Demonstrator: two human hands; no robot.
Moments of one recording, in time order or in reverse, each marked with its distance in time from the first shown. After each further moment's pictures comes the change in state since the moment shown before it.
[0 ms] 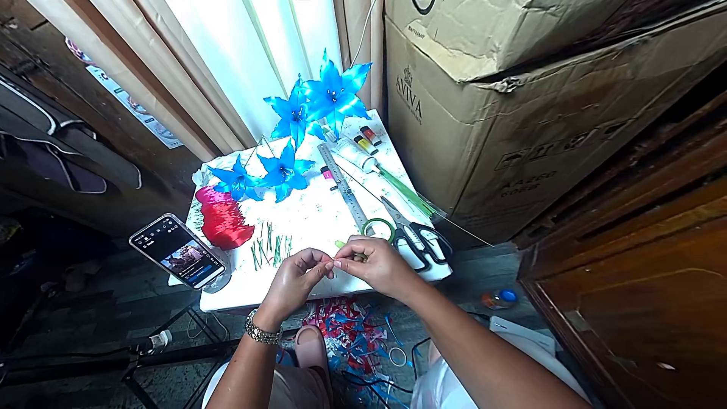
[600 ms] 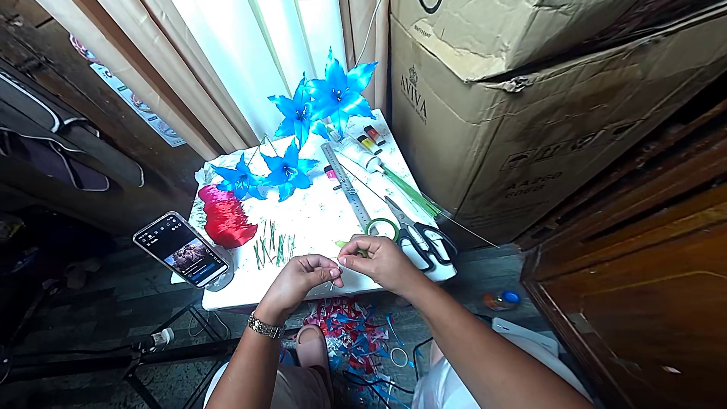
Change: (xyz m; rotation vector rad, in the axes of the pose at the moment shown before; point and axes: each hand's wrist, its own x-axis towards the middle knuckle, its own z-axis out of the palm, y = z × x) left_hand 0.002 -0.006 -0.006 -0.321 -0.165 -0.162; right_hand 0.003 0.000 0.000 0.126 0.007 0.069
